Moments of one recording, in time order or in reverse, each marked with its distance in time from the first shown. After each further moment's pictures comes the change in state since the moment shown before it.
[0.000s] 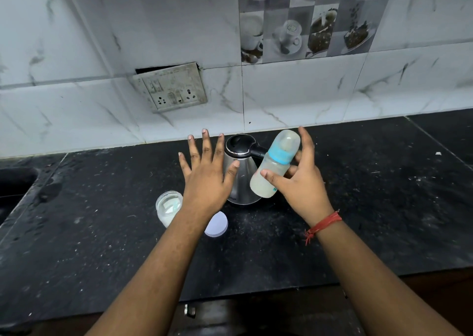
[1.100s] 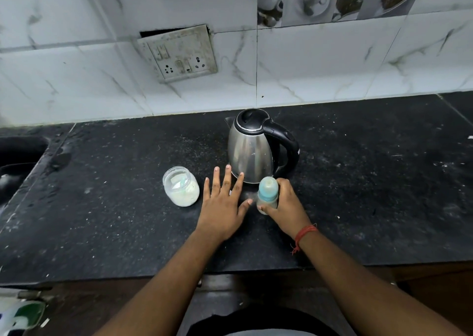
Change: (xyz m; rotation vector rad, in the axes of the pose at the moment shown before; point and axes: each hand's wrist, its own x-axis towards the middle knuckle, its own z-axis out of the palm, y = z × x) left_hand -0.075 -0.036 0.100 0.180 -0.321 0.057; right_hand -0.033 0.147 0.052 -0.340 -0.252 0.069
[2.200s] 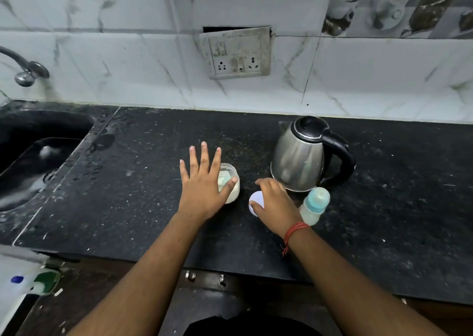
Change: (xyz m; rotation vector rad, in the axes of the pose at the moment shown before) left_hand -0.020 -0.138 -0.042 -0.144 0.238 -0.238; right_hand 0.025 -0.097 0.089 -0.428 -0.196 -0.238
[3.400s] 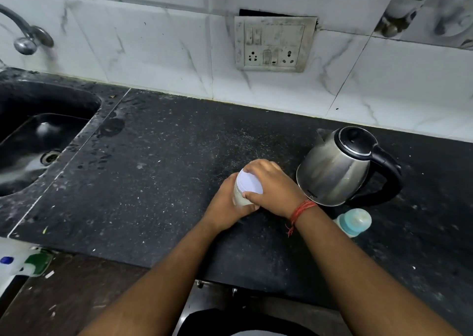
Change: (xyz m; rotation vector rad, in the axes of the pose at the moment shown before) left_hand 0.009 -0.045 0.063 -0.917 -0.185 -0.169; right_hand 0.088 -0.059 0.000 -0.041 -0.183 -0.216
